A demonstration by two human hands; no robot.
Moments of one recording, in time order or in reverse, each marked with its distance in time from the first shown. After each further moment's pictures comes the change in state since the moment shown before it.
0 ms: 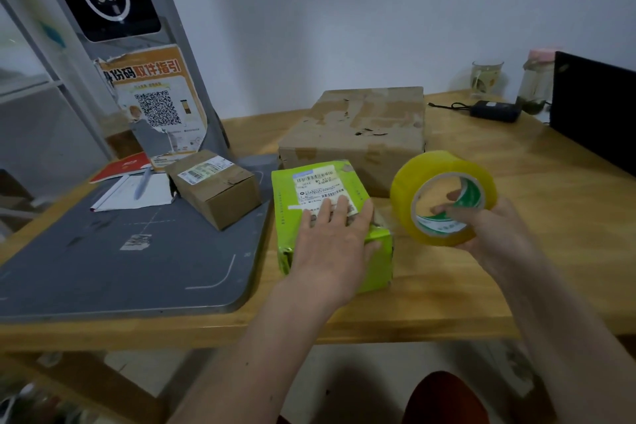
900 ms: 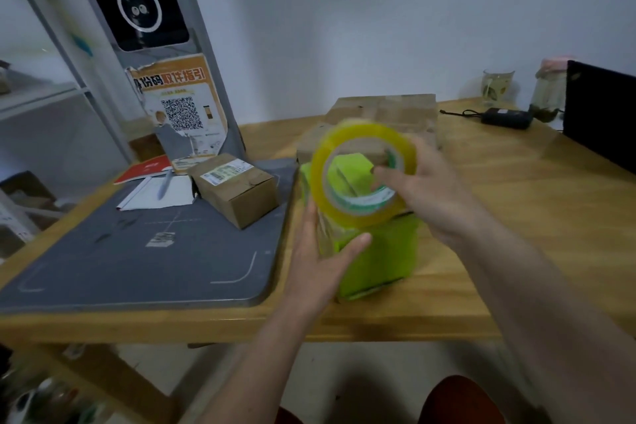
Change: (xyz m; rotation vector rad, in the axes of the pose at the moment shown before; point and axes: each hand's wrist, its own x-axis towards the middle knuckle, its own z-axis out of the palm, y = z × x) left_hand -0.029 -0.038 0.037 -1.256 0.452 -0.089; right_hand -0.030 -0.040 0.094 -0.356 -0.241 -0.360
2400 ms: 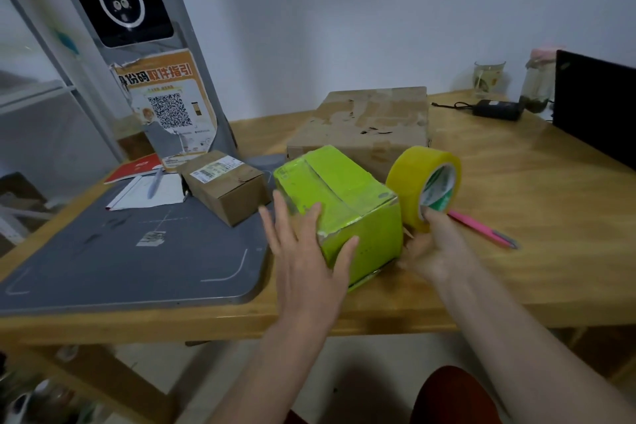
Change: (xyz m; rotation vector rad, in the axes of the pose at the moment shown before) left_hand -0.023 0.007 0.015 0.533 0.252 0.217; right_hand -0.009 0.094 -0.008 0.880 0.195 0.834
